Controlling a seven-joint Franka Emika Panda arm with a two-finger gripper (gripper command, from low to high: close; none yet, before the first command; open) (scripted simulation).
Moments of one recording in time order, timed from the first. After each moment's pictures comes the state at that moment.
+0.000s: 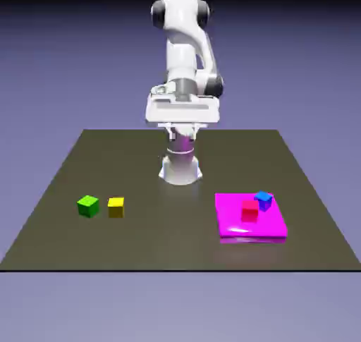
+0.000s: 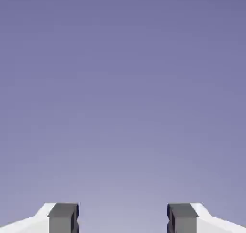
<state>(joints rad) 0.03 -0.53 -0.04 -2.80 0.00 3.01 0.72</state>
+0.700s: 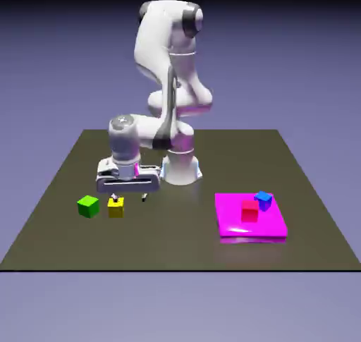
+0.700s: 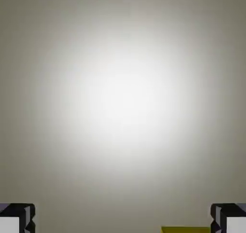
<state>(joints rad) 0.31 0.10 -0.80 -2.65 -0.07 2.52 0.29</state>
